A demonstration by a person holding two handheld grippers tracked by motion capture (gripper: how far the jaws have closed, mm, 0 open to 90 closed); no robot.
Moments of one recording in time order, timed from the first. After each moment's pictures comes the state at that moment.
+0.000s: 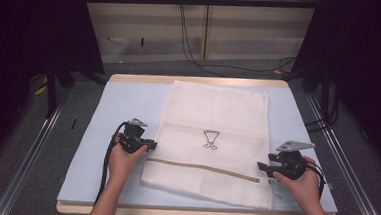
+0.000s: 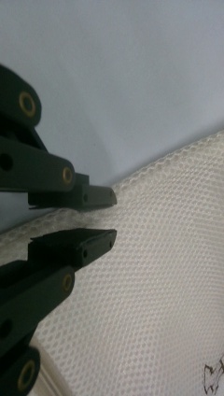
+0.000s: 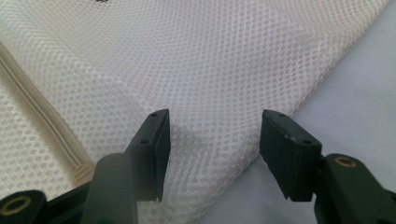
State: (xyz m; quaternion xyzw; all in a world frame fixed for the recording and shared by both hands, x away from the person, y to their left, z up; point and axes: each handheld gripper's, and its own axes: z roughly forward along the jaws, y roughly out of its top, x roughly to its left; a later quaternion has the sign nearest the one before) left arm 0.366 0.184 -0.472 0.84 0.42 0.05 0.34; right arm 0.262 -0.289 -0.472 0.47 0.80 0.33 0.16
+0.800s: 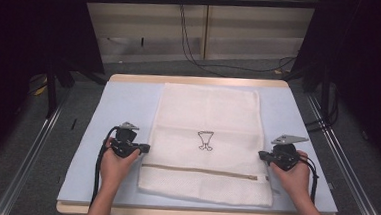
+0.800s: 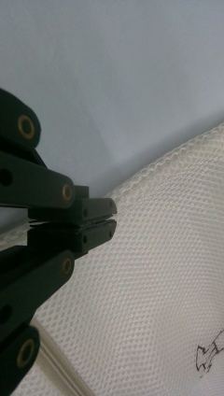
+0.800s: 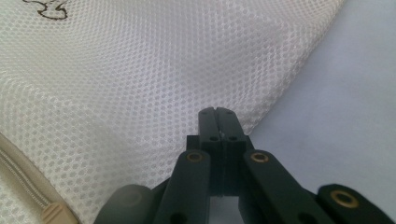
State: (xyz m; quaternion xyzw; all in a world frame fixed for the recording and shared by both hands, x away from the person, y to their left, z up) left arm 0.346 0.204 -0.463 0.83 0.44 0.04 0.35; right arm 0.283 -0.281 -0.474 0.49 0.79 0.33 0.17
